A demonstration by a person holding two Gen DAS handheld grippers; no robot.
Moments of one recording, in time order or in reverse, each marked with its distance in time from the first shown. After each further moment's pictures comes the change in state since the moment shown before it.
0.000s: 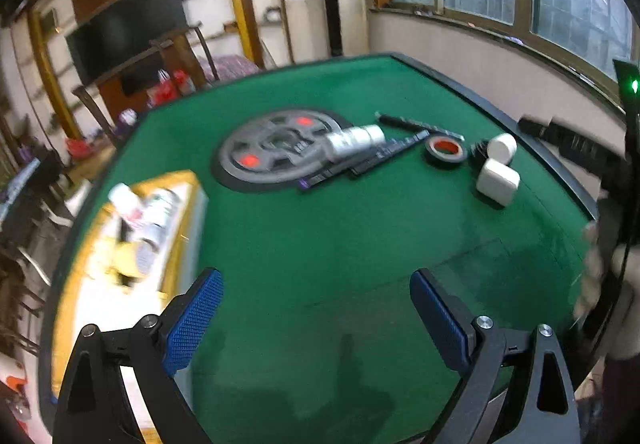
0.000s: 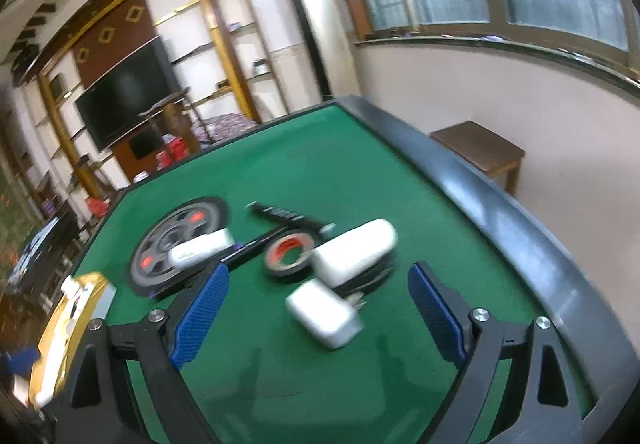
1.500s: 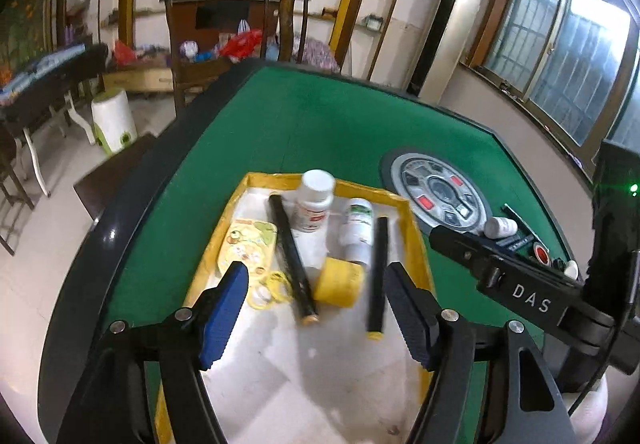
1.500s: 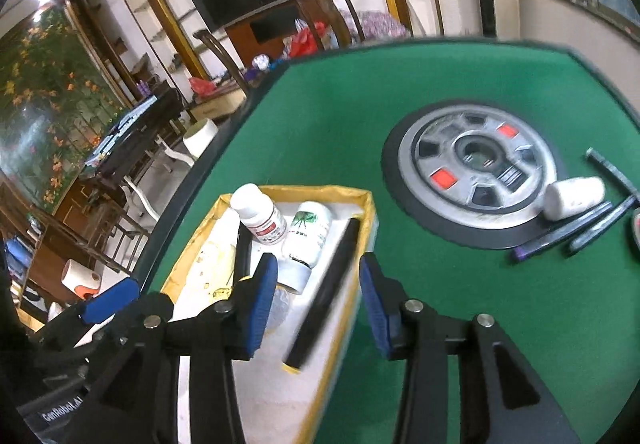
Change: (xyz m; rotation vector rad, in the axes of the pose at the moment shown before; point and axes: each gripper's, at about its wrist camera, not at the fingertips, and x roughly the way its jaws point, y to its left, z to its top) left arm -0.003 0.246 -0.009 -0.401 -0.050 -0.016; right arm 0.060 0.337 -0.062 -0.286 0.350 0.377
